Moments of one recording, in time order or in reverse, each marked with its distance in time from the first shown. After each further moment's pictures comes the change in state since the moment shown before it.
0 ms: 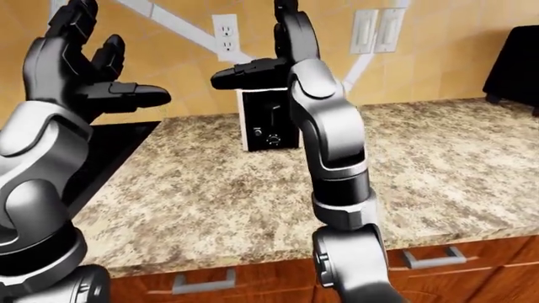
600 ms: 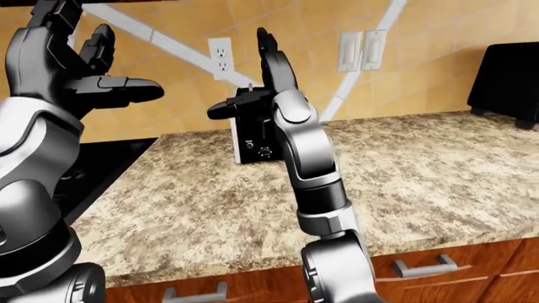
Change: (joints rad) left arm -0.010 0.026 0.007 -0.022 -0.031 -0.009 0.027; right arm 0.083 0.085 0.041 0.153 -0.114 -0.150 0.067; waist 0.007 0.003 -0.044
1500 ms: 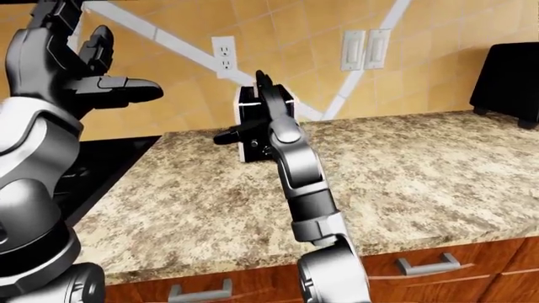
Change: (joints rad) left arm 0.001 0.004 0.001 0.010 0.013 -0.001 -0.005; right arm 0.068 0.043 0.006 0.191 -0.040 -0.084 0.023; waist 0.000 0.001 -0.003
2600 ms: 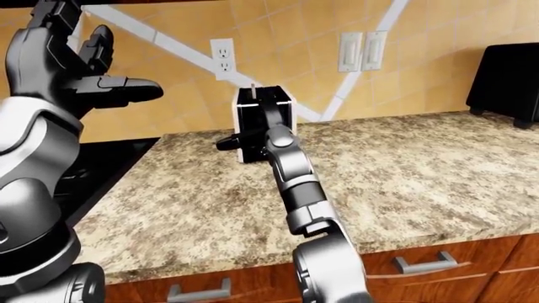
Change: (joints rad) left arm -0.001 0.000 -0.001 0.004 0.000 -0.006 -0.001; right arm -0.084 0.012 -0.017 0.374 0.020 -0.191 -0.048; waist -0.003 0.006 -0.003
